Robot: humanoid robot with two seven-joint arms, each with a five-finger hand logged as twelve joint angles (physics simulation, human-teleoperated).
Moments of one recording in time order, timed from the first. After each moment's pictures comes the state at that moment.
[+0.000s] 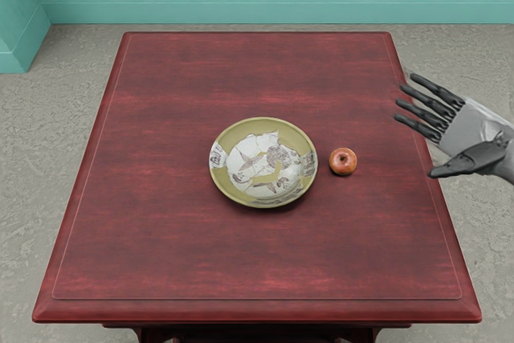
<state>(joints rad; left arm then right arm) -0.04 0.00 0.09 -0.26 -0.03 -0.37 0.31 0.03 -0.66 1.41 1.48 -0.26 0.61 -0.20</state>
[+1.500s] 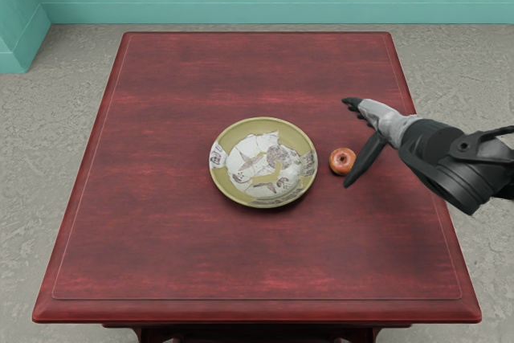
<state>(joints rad) -0.04 0.00 0.10 -0.26 -0.03 -0.37 0.31 1.56 -0.61 -0.51 1.70 -0.14 -0.61 -0.21</state>
